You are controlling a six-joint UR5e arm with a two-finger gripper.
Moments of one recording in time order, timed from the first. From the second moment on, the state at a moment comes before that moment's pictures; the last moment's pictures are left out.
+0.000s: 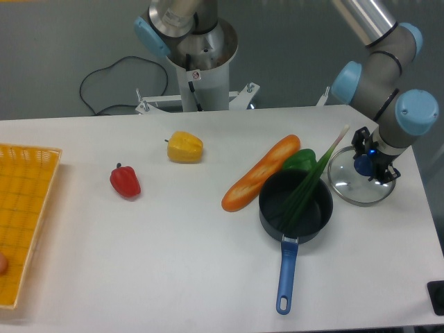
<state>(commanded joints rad) 2.95 -2.15 -1.50 -1.15 1.67 1.98</state>
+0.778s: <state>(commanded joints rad) 2.95 -2.16 -1.38 -1.21 1.65 1.98</state>
